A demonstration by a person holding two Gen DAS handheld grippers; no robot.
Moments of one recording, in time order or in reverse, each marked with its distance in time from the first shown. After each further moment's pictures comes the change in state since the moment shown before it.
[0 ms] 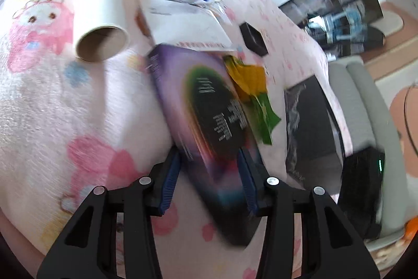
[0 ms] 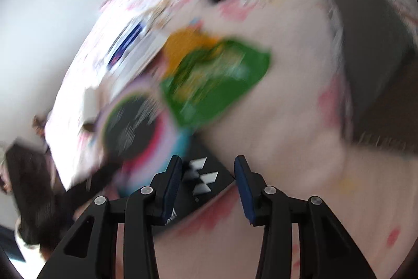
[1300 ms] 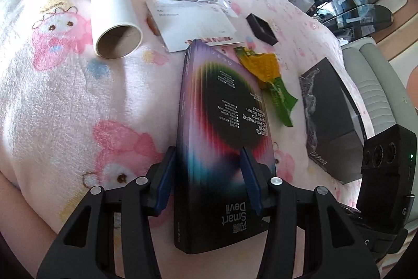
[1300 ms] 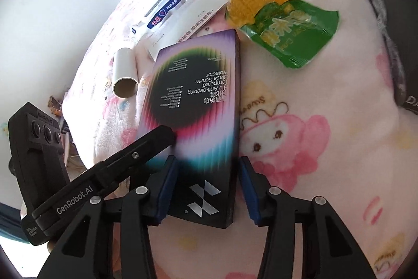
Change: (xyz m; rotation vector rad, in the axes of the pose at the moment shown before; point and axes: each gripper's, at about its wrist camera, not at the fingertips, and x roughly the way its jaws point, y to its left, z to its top) left arm -0.010 -0.013 -0.021 0.121 -0.001 0.131; right arm 0.021 0.031 -0.020 -0.033 0.006 0.040
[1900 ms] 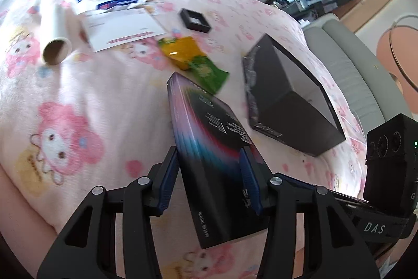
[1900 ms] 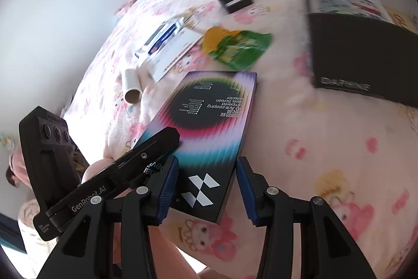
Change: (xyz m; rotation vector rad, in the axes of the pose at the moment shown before) left arm -0.025 -0.085 -0.039 0.176 -0.011 -0.122; right arm -0.101 -0.033 -0.047 0.050 -0.143 -0.039
